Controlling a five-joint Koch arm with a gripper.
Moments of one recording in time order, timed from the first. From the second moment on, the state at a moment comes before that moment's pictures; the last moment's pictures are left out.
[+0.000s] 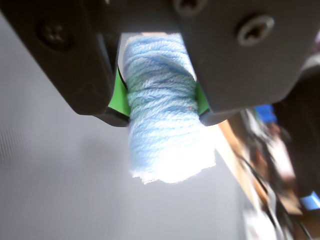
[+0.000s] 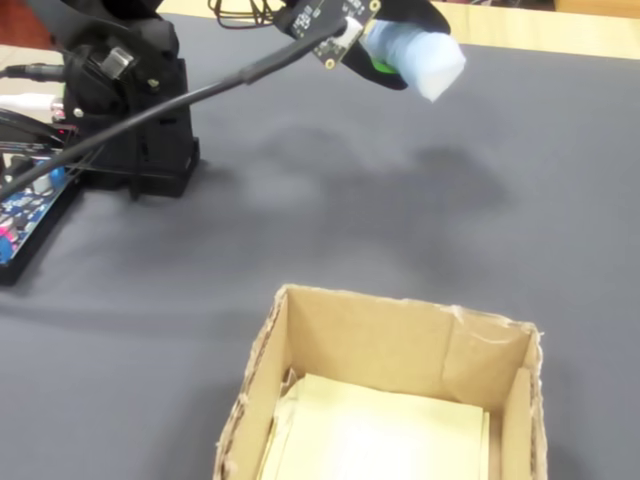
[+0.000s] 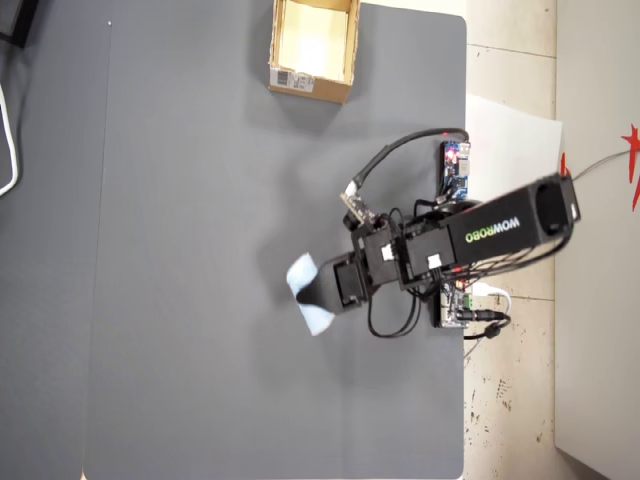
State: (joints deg) arm -13.1 130.3 149.0 12.7 92.8
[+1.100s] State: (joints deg) arm 39.8 129.5 151.1 6.9 73.0
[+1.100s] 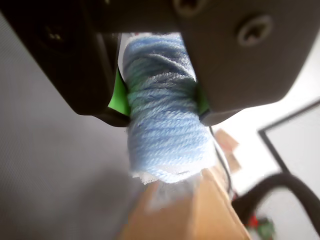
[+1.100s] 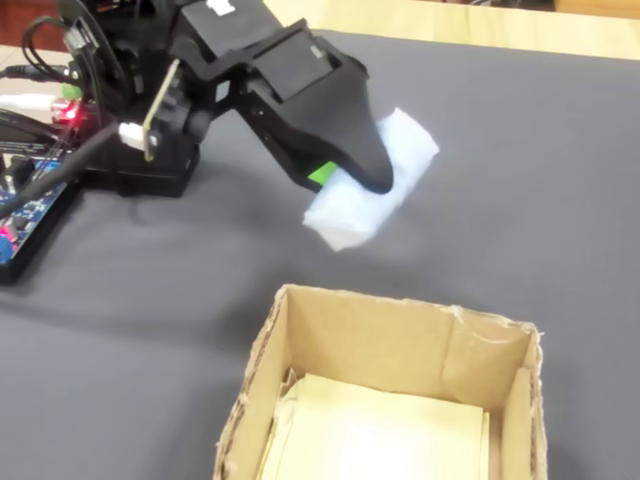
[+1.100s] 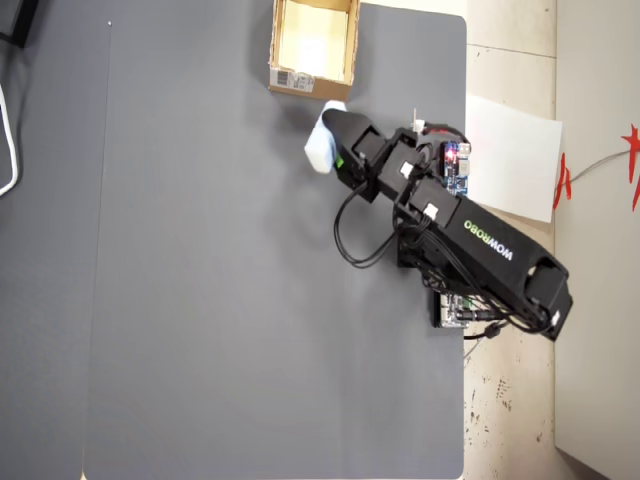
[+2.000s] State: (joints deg) arm 56.4 93.4 114.3 17.9 77.8
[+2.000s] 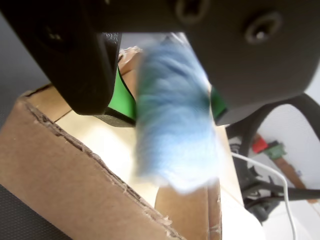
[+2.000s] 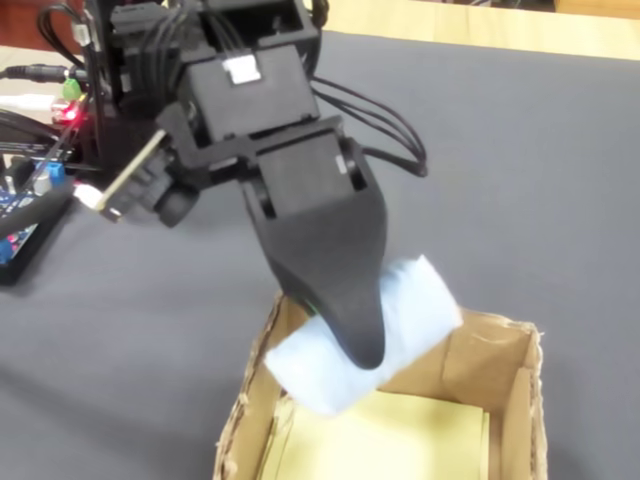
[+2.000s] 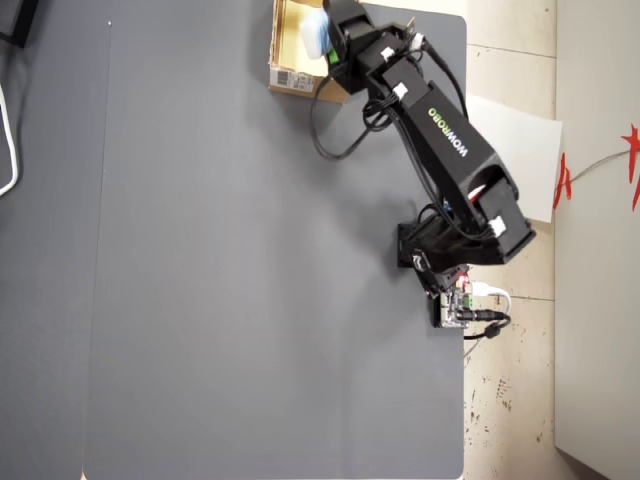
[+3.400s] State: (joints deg) arm 5.4 130.7 142.5 12.9 84.6
